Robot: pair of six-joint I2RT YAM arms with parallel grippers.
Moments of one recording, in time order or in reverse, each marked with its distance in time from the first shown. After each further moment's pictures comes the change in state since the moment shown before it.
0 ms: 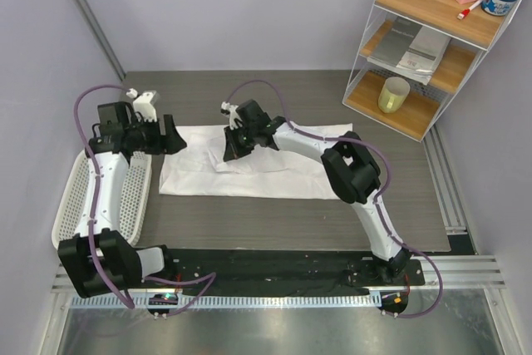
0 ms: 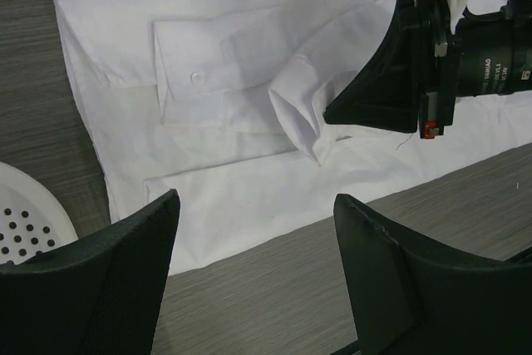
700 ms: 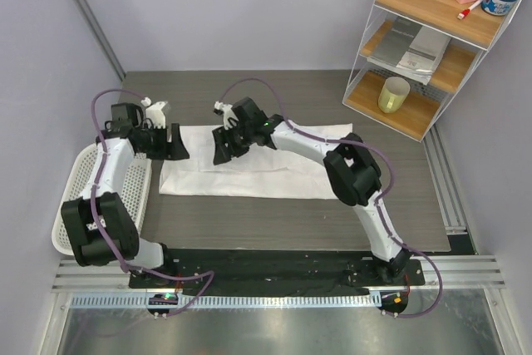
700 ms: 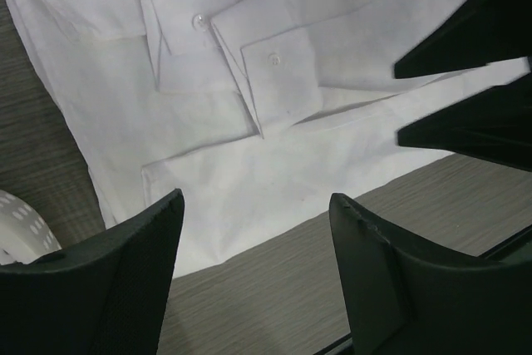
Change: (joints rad) left arm -0.004 0.176 -0.034 -0.019 -0.004 0.098; right arm 0.024 0.035 0.085 0.003 -0.053 -0.001
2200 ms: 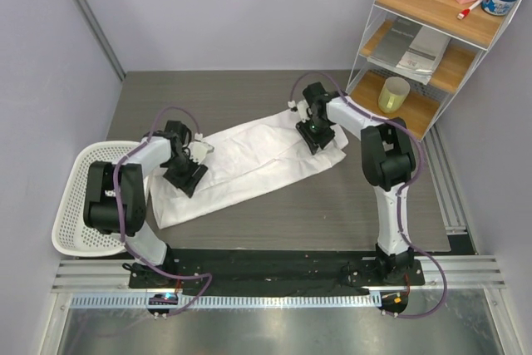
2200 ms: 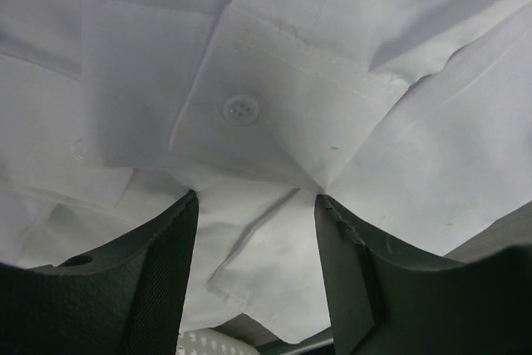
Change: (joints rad) left arm -0.290 0.248 -0.086 -0.107 -0.443 0.332; right arm -0.429 -0.115 -0.193 -0.565 0.417 -0.547
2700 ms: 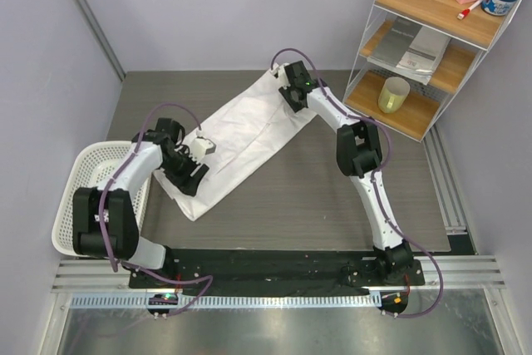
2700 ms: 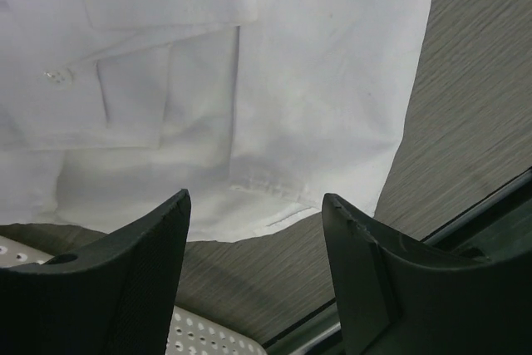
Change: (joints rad) left arm 0.005 -0.179 0.002 -0.108 0.164 0.106; right arm 0.040 0.435 0.674 0.246 0.239 -0.094
